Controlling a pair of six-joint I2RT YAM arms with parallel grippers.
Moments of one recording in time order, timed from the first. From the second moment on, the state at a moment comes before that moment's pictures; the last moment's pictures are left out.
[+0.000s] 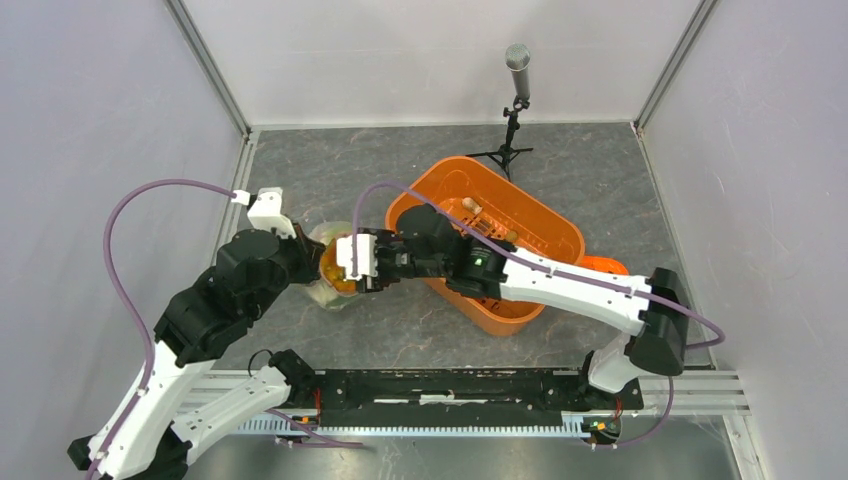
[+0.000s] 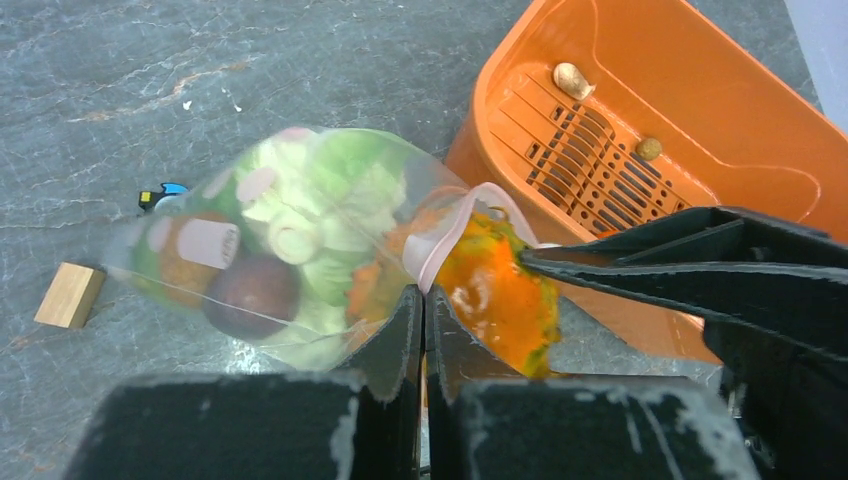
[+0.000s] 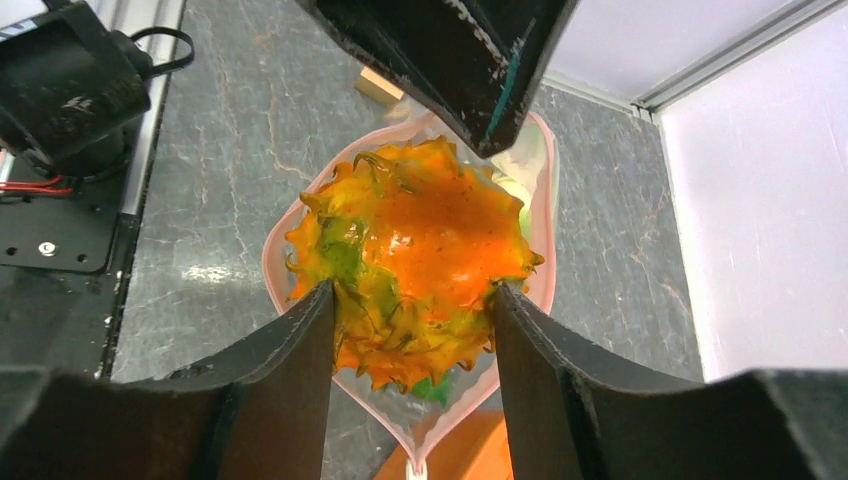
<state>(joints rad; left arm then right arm) -0.69 0.68 1.16 -0.95 -0.39 -0.48 1.17 1.55 1.37 -0.15 -0.22 -0.57</state>
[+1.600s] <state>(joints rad) -0.68 0.82 1.20 -0.82 -0.15 -0.51 0.92 1.65 1.09 0.45 -0.68 -0.02</state>
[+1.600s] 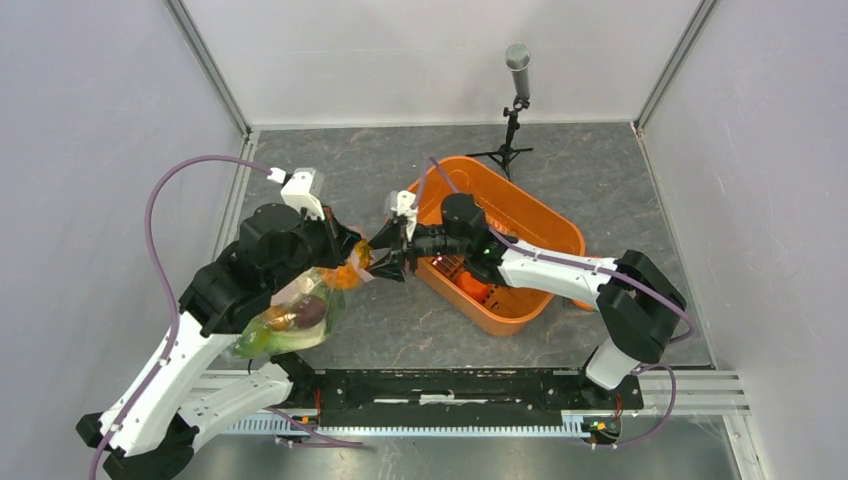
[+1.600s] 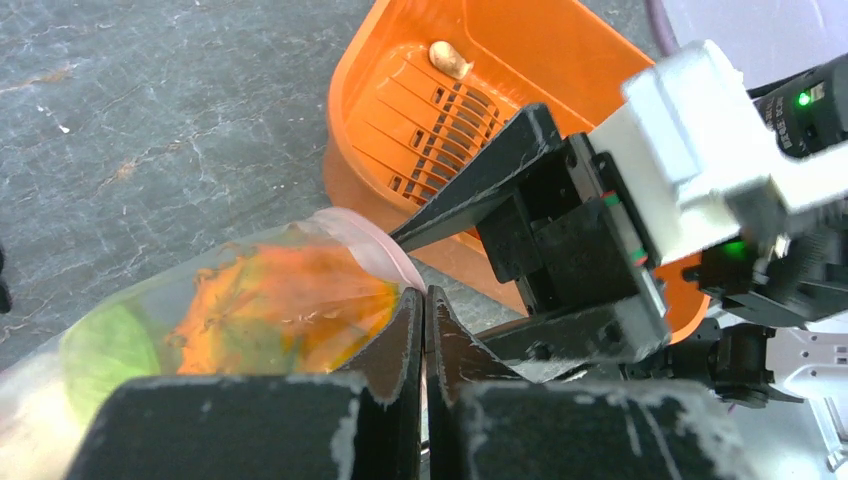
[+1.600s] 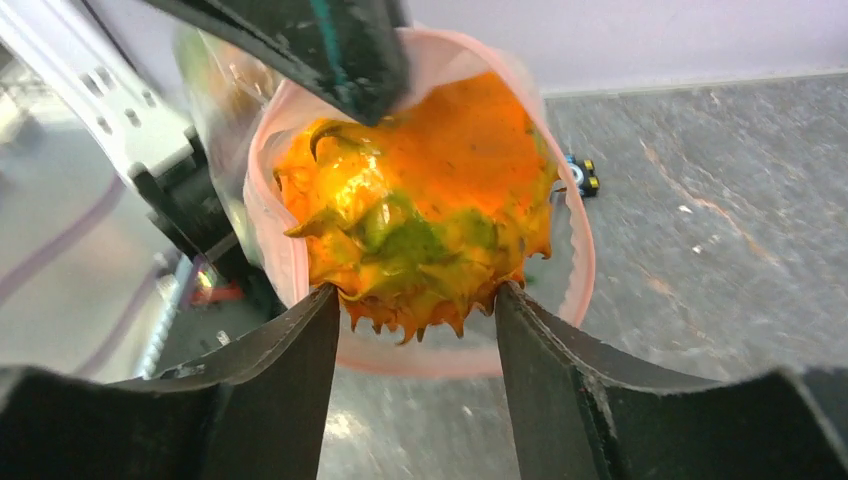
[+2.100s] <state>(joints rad) -0.68 0.85 1.26 -0.85 -0.10 -0.49 0.84 1.62 0.94 0.87 -0.77 0.25</state>
